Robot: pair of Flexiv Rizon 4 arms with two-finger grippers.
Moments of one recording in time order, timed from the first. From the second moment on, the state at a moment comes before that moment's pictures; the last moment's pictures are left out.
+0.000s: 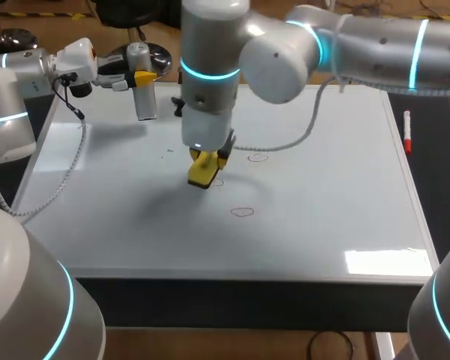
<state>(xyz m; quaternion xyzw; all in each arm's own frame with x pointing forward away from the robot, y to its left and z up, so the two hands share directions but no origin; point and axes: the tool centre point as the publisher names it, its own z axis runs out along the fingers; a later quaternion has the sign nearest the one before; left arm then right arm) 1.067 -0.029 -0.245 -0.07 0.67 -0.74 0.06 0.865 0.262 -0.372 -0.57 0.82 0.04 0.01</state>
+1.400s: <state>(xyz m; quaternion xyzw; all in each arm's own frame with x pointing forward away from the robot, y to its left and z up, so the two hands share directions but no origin) 1.067 -0.029 -0.245 -0.07 0.67 -0.74 0.06 0.868 0.267 -0.433 -0.54 0.84 0.01 0.01</state>
